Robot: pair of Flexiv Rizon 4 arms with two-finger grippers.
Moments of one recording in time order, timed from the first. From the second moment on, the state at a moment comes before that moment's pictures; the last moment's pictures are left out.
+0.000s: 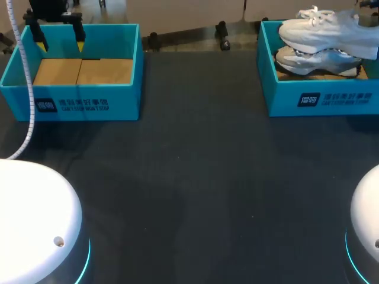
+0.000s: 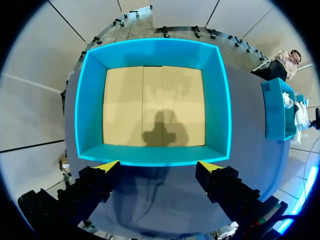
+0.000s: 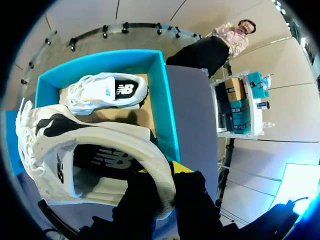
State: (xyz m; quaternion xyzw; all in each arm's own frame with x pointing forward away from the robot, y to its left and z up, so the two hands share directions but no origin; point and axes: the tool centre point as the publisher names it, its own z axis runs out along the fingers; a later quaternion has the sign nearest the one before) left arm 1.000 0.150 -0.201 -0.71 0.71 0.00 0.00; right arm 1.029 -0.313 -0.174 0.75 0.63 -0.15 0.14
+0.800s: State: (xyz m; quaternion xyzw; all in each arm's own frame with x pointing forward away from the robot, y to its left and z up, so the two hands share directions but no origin) left arm 0.999 0.150 -0.201 -0.71 0.71 0.00 0.00; right arm 1.027 -0.305 -0.157 0.74 0.64 -0.15 0.14
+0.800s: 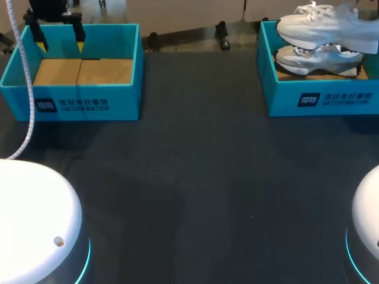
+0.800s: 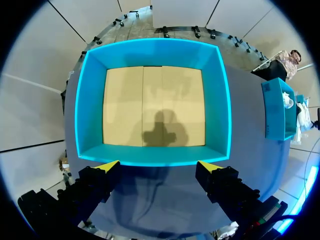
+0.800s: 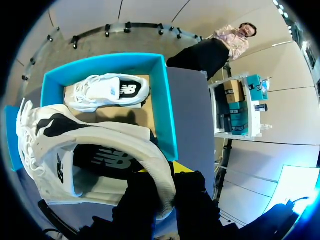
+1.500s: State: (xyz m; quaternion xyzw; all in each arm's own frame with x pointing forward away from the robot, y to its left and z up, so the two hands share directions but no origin) left arm 1.000 0.150 -0.201 -0.71 0.71 0.00 0.00; right arm 1.003 -0.261 -0.158 0.74 0.63 -0.16 0.14
